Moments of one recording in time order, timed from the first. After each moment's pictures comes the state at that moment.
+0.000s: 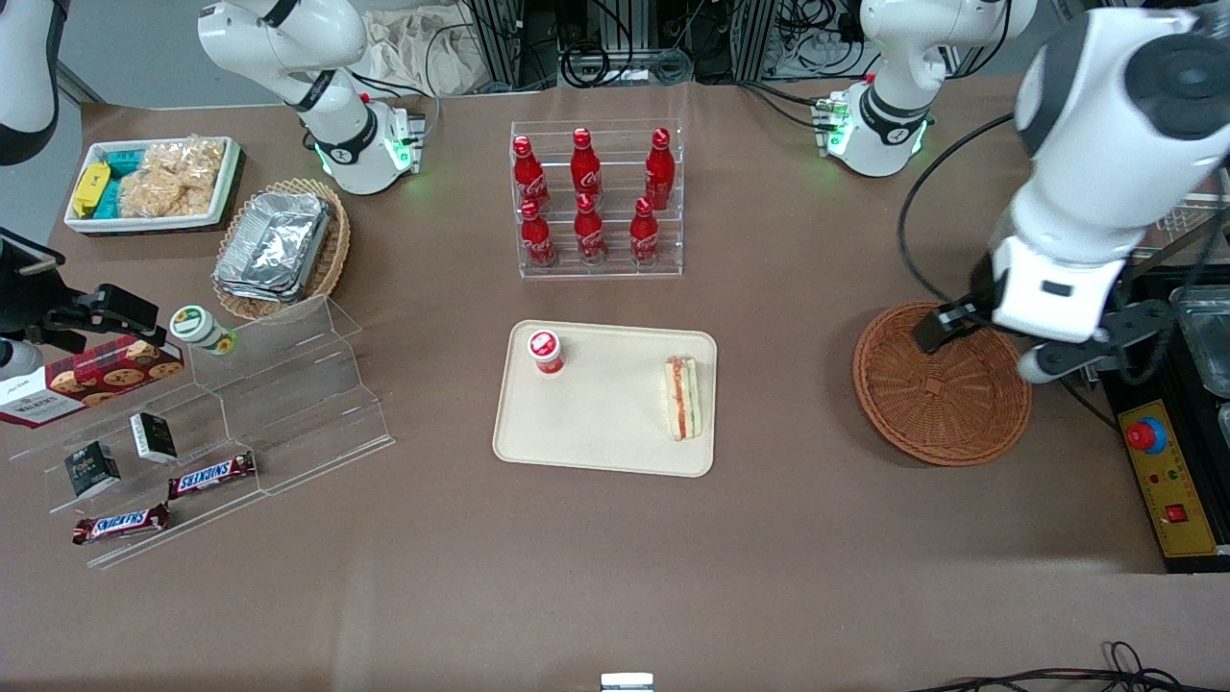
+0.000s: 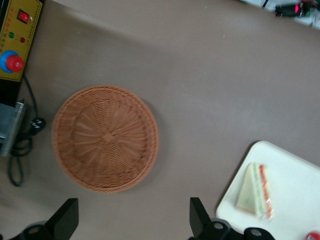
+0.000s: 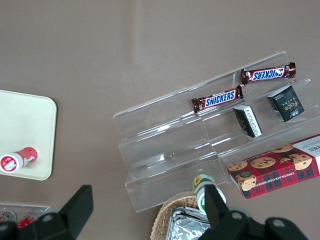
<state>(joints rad) -0.08 0.09 -0.15 -1.57 0.10 1.70 -0.58</state>
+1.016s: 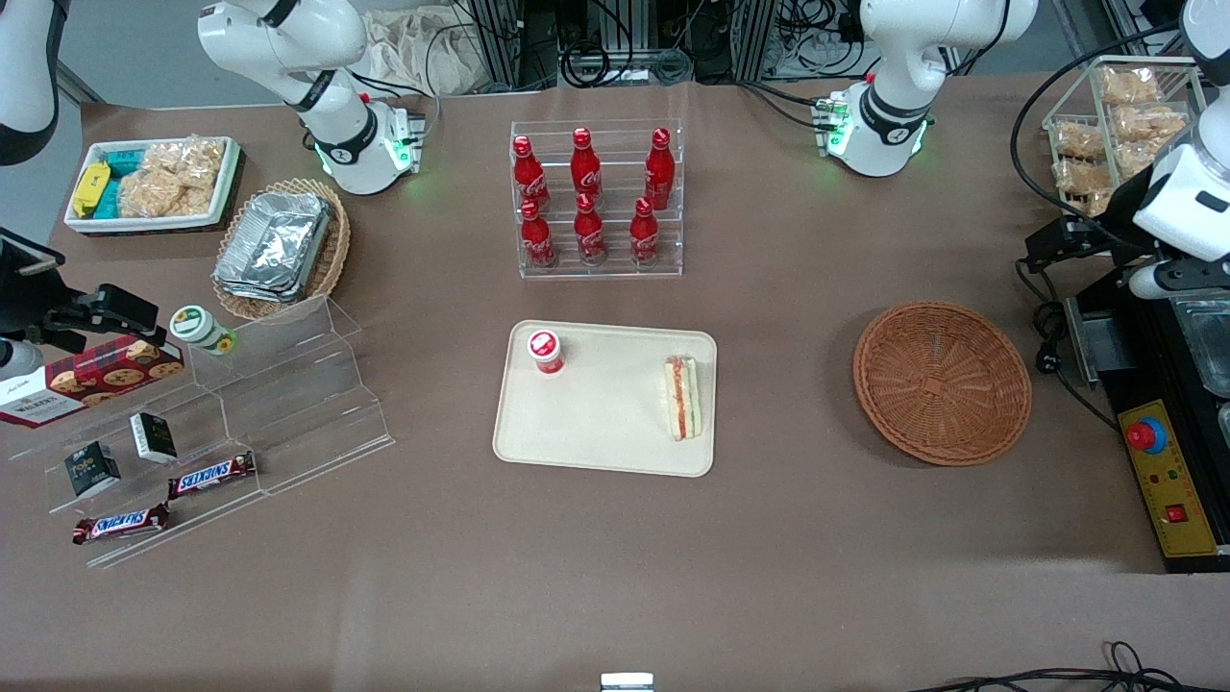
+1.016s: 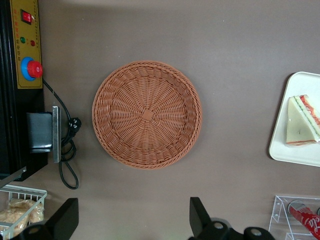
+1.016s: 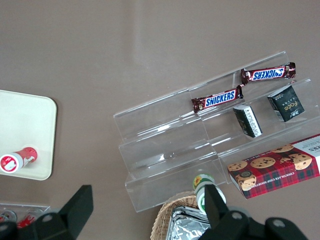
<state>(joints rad) -0.14 -0.11 0.11 -1.77 0.02 1.66 -0.10</state>
